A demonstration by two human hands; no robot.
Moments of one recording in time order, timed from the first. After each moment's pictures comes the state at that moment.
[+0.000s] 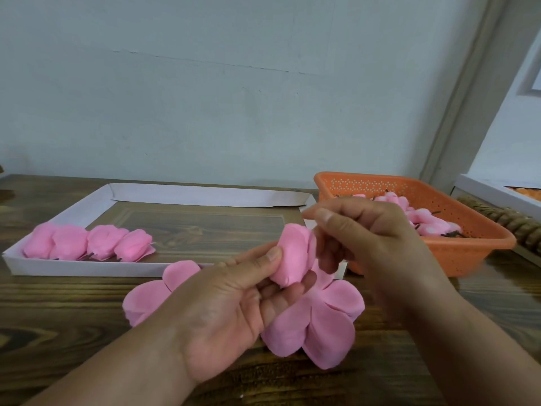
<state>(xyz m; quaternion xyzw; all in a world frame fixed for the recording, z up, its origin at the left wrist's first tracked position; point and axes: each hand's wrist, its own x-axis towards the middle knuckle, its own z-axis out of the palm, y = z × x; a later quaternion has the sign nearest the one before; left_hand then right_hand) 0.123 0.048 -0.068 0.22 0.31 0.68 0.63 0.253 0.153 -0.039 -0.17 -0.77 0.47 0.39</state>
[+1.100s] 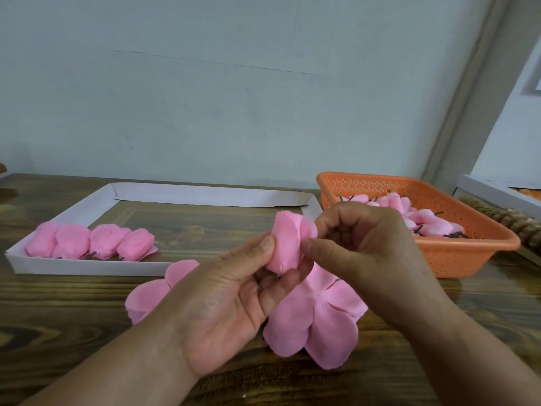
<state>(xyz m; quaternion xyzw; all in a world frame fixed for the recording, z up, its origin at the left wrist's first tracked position) 0.121 0.047 -0.064 0.22 0.26 0.71 0.62 0.251 0.139 -0.038 -0.16 -0.80 0.44 0.38</state>
